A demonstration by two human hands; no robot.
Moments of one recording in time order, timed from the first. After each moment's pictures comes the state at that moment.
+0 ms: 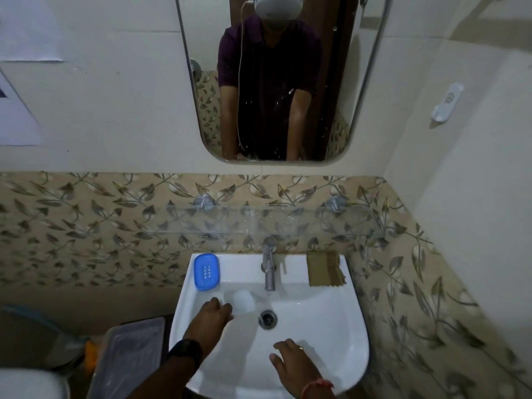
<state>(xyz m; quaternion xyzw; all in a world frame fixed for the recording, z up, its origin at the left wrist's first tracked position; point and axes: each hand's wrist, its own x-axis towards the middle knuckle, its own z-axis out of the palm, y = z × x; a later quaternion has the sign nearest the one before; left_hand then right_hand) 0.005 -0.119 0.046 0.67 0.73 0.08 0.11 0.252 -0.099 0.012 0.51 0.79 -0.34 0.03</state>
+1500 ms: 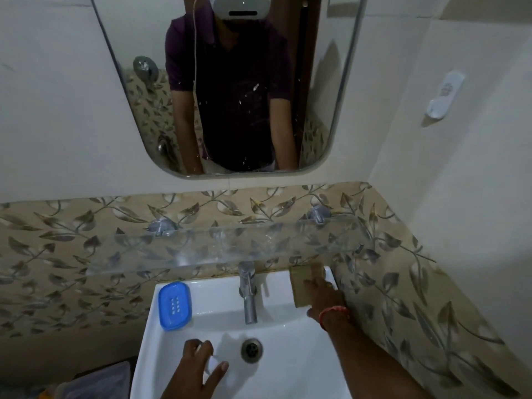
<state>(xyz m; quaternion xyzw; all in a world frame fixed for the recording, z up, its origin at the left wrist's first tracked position) 0.002 -0.095 -0.005 0.60 0.74 0.20 0.24 0.298 0.111 0.036 0.63 0.75 -0.14 0.12</state>
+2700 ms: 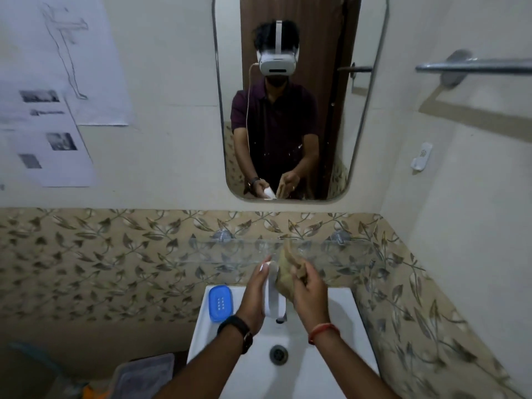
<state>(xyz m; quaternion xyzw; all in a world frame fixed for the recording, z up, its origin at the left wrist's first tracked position) 0.073 -0.077 0.211 0.32 0.49 0.60 0.55 0.194 -0.051 0.224 0.43 0.61 -0.41 -0.52</state>
